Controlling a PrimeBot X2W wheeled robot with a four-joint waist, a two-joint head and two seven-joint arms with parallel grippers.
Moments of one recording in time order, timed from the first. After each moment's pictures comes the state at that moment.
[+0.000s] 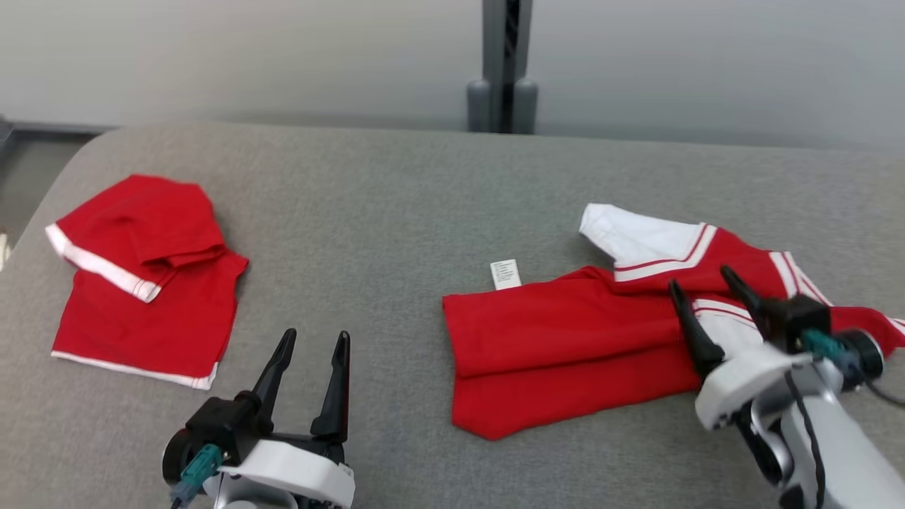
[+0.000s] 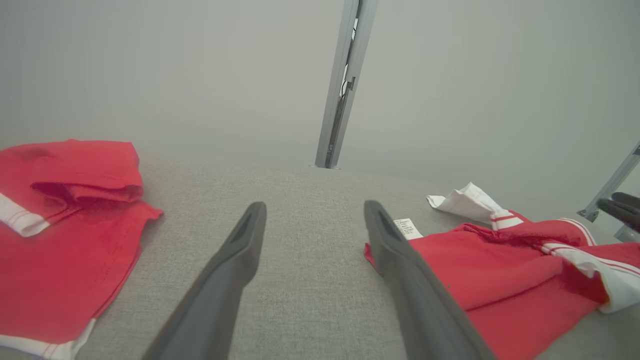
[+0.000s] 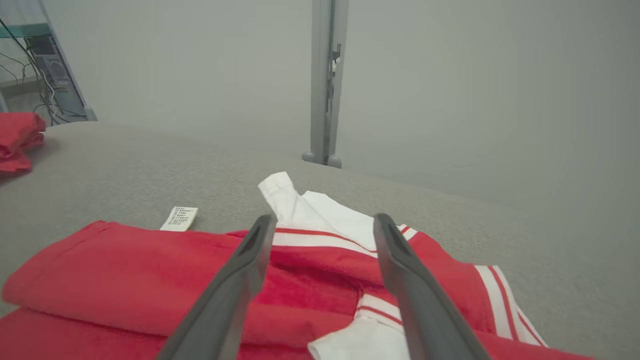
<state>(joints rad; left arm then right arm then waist) -0.06 0.05 -0.21 0.24 -0.32 -0.01 -0.26 -0.34 -0.18 0.22 0.53 0.19 0.13 -0.23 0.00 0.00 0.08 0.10</state>
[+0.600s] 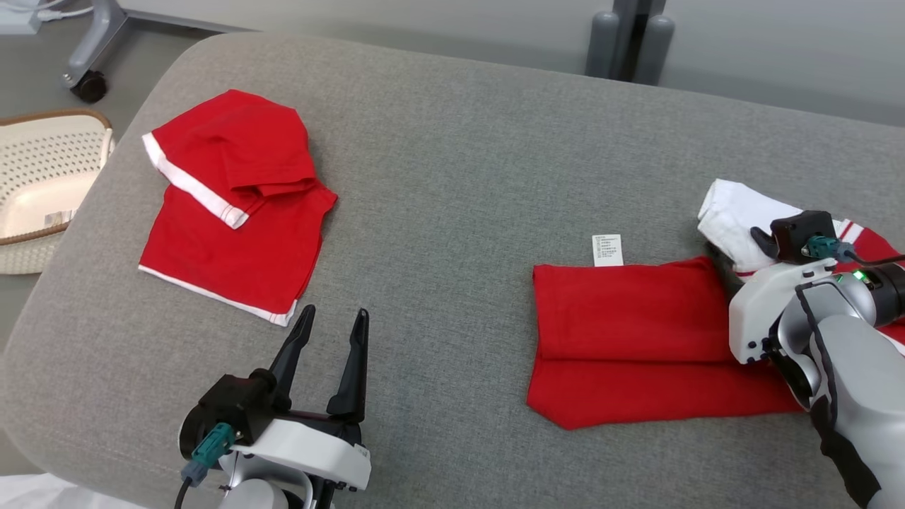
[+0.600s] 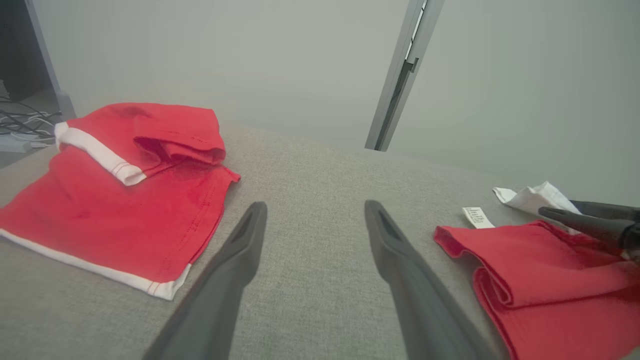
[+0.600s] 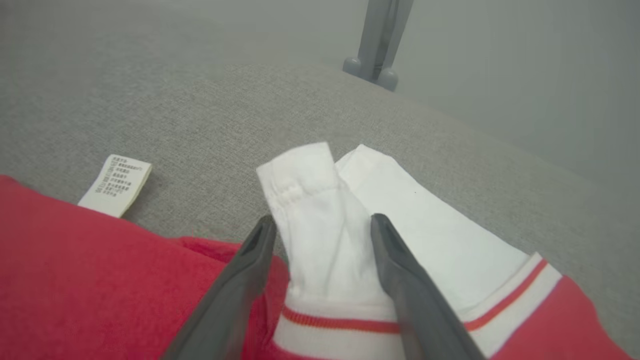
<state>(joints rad) -0.13 0.05 -0.27 0.24 -0.36 -0.01 -0.26 -0.71 -0.26 0.39 0.95 0.26 0.13 -0.08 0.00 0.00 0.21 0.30</state>
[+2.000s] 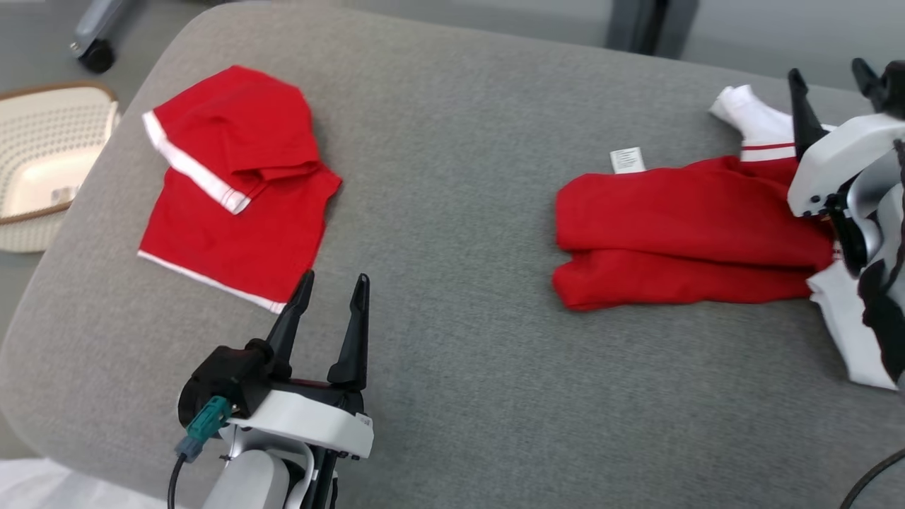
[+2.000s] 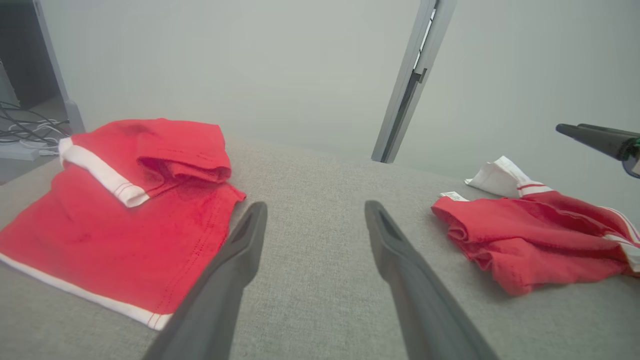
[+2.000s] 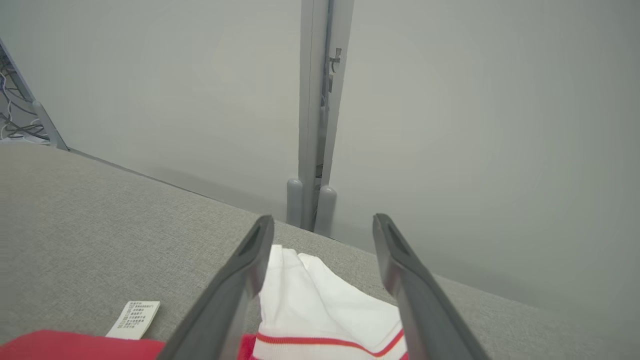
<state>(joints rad) -0.19 0.05 -0.28 0.21 -0.39 0.01 -0.26 -1.08 -0.26 0.23 1.23 0.16 0.13 -0.26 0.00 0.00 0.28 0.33</state>
